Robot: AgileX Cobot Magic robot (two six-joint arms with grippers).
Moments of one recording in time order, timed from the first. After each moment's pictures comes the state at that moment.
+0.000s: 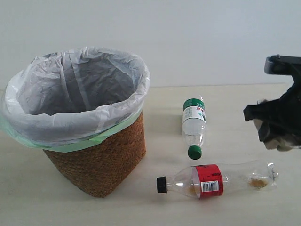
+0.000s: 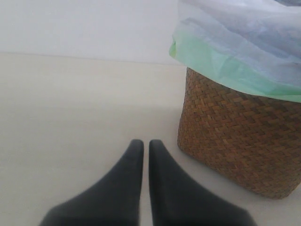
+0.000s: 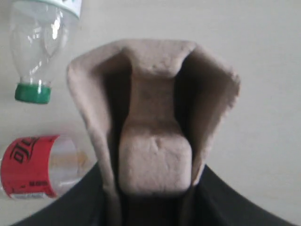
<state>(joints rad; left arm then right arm) -0.02 0.00 0.00 -0.13 0.31 0.05 0.17 1.47 -0.96 0.11 0.71 0.07</state>
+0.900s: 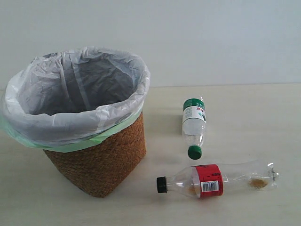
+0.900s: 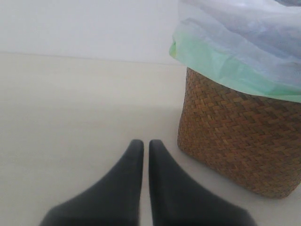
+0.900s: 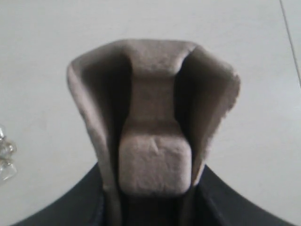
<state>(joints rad) -0.02 0.00 0.00 -0.13 0.31 0.05 0.00 1.31 -0.90 -0.38 0.83 0.33</state>
